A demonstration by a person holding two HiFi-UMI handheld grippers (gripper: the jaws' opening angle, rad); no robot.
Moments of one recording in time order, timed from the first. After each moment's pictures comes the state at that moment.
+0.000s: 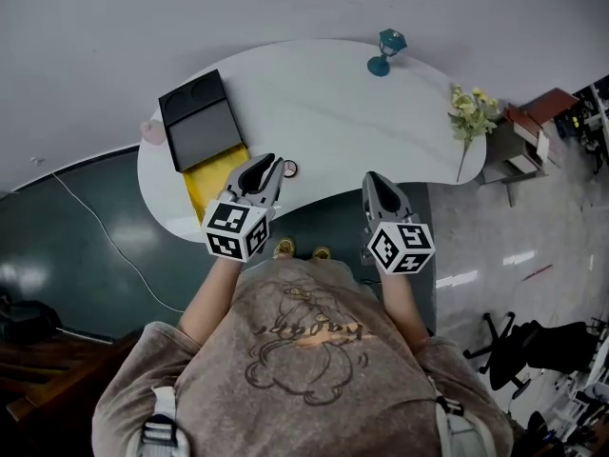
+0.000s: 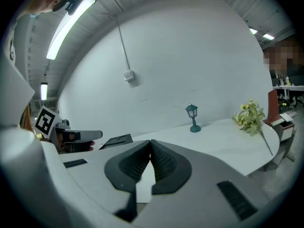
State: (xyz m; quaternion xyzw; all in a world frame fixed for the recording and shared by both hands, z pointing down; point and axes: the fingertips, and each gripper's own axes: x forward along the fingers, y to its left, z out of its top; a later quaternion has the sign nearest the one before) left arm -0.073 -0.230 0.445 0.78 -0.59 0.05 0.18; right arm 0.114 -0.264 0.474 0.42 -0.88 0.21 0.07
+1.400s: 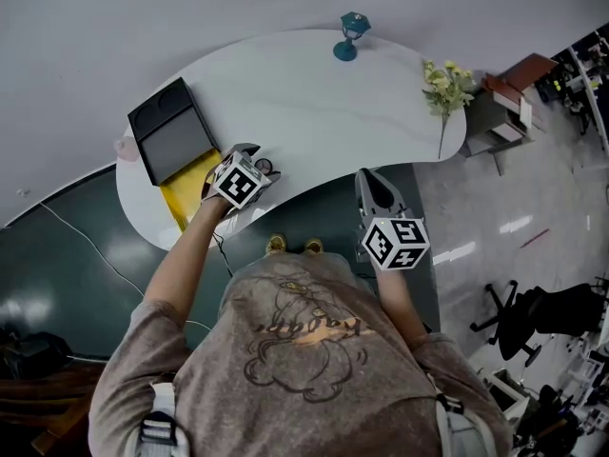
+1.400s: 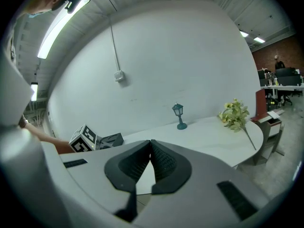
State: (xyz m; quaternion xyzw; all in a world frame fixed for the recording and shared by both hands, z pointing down) left arm -0.040 -0.271 0.611 0.82 -0.35 0.42 0.18; right arm 0.158 -0.260 0.484 0.46 -0.86 0.22 0.07
